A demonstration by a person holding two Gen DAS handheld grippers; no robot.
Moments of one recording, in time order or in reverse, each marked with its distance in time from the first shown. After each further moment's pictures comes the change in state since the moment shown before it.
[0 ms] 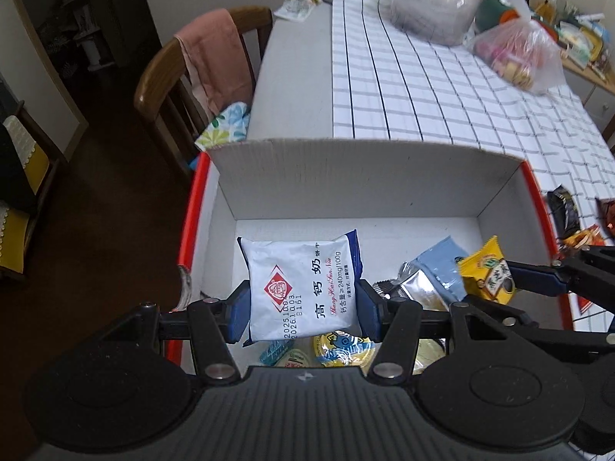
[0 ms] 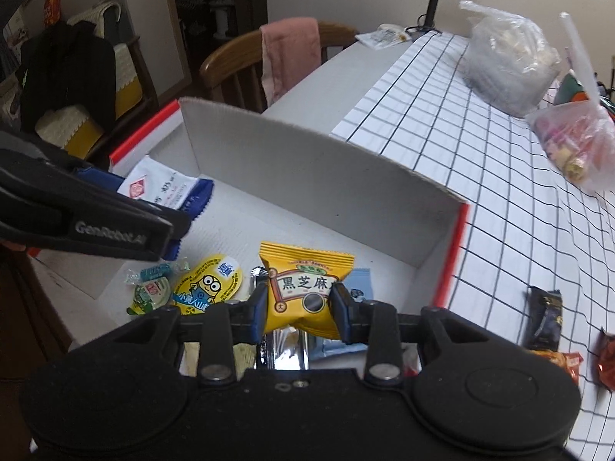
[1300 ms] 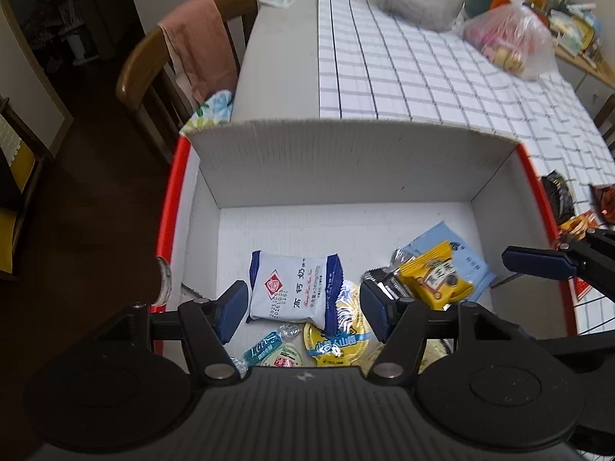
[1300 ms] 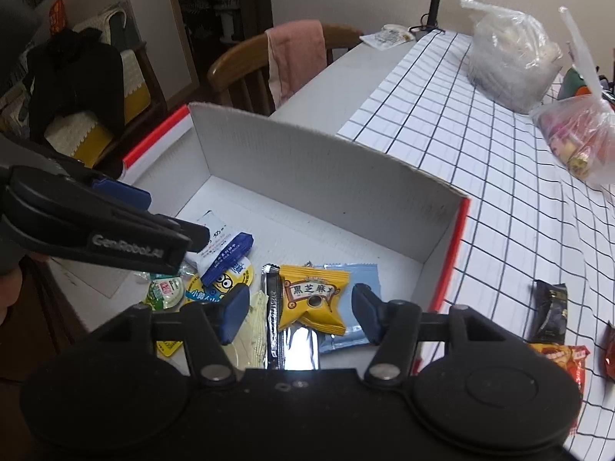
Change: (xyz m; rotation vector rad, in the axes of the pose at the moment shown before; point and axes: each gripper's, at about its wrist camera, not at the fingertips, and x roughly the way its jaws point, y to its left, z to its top) left arm 0.002 0.000 -0.004 0.007 0.011 -0.043; right arm -0.018 -0.006 -0.005 0.034 -0.019 0.041
